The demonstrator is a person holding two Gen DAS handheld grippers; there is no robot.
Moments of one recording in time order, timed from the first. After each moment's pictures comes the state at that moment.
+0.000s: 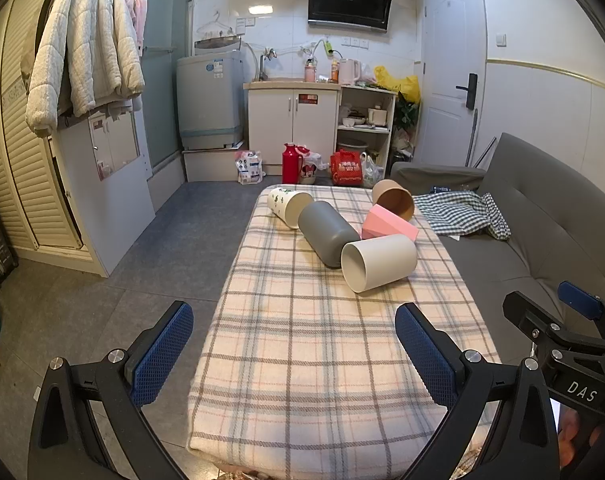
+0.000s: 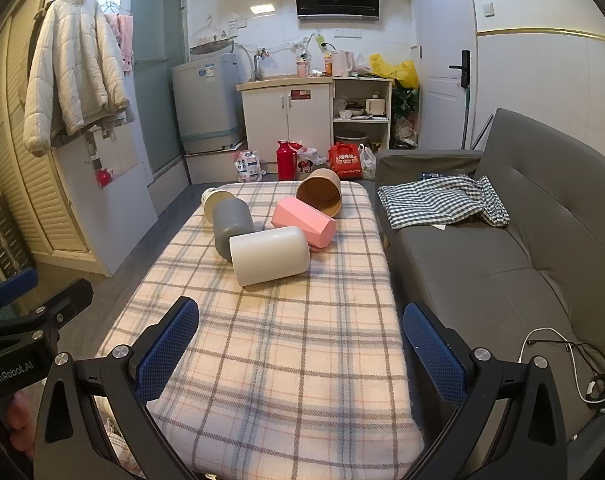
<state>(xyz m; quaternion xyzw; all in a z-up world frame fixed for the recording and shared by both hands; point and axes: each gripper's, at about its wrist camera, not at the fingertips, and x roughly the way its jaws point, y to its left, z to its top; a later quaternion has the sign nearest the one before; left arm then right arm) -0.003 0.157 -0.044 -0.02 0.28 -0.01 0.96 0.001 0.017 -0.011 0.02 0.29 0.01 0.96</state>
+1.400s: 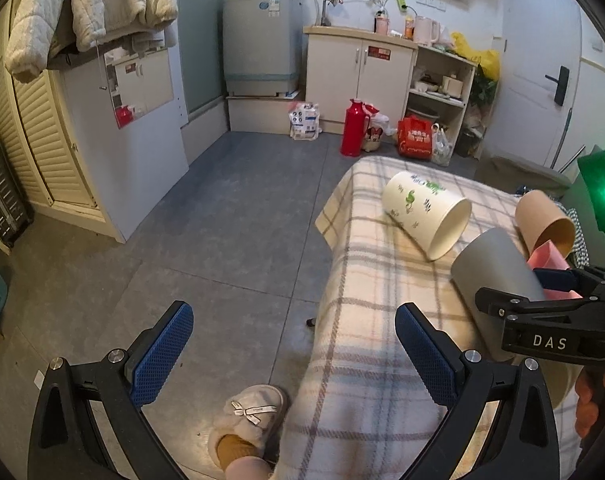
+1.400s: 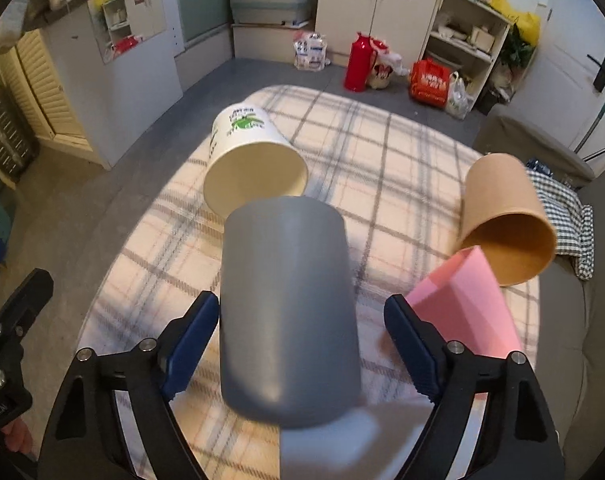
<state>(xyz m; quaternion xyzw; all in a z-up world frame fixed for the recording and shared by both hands) 0.226 0.266 -0.123 -0.06 0.37 0.08 0.92 0.337 0.136 -0.111 -0.10 0.50 0.10 0.85</state>
